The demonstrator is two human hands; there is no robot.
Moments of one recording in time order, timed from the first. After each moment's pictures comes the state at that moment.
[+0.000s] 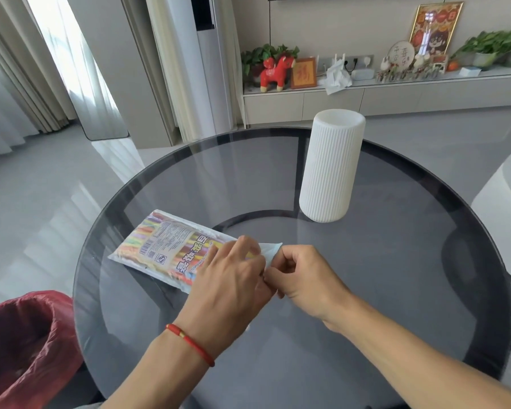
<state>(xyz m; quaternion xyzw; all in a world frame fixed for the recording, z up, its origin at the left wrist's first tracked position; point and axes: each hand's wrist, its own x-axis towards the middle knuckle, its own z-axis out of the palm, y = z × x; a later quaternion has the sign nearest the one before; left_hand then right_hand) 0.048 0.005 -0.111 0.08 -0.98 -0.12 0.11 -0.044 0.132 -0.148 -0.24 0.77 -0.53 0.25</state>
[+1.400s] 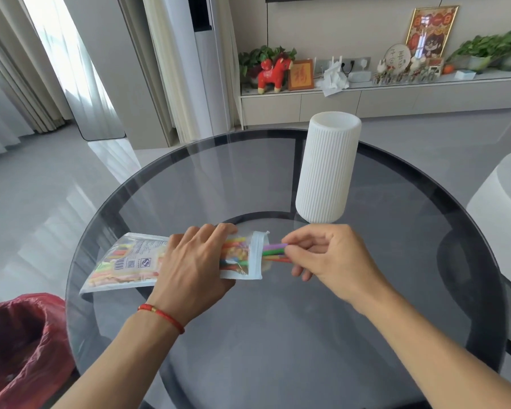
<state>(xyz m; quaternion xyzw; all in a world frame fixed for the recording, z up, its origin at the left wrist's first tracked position) 0.037 -0.050 -0.132 0.10 -0.98 -0.05 0.17 -0.080 0.161 -0.139 -0.23 0.75 -0.60 0.15</state>
